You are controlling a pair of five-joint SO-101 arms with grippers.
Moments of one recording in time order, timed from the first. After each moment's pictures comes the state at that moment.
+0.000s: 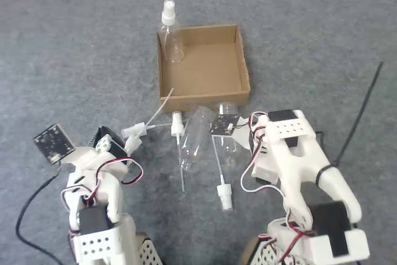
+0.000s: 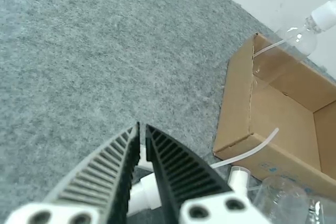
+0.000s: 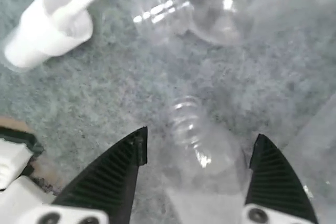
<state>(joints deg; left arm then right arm) -17.1 -103.3 97.3 50.6 32.5 -13.4 -8.6 44.9 70.3 57.1</state>
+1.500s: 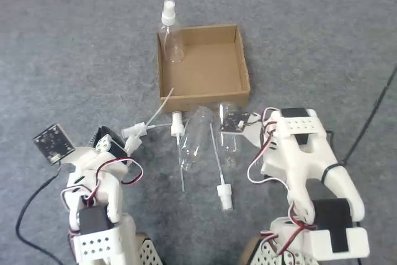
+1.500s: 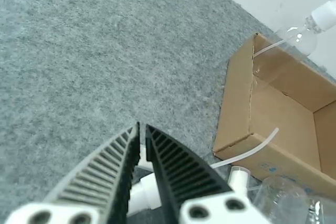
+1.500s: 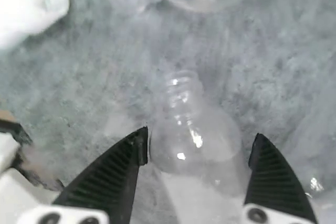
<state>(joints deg) -17.1 -103.3 97.3 50.6 32.5 -8.6 -7.9 44.0 70.8 59.6</state>
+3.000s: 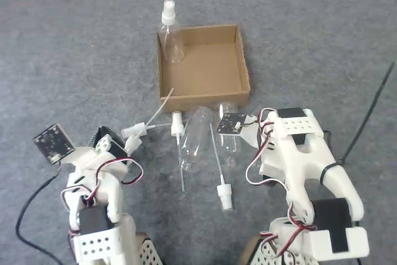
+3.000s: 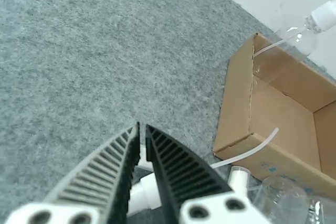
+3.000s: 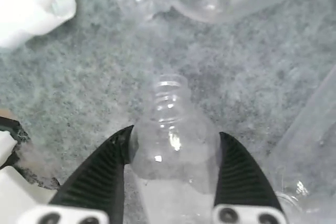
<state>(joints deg) -17.1 -103.3 97.3 50.6 32.5 -8.9 -8.2 44.0 70.8 62.9</state>
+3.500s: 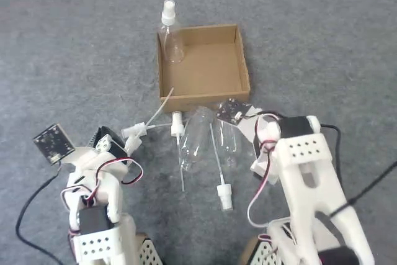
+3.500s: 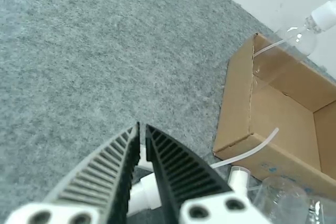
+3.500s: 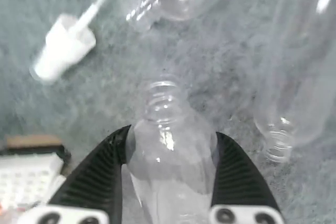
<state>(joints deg) -17.1 -103.3 97.3 50.6 32.5 -15.1 -31.6 44.0 82.4 41.2</state>
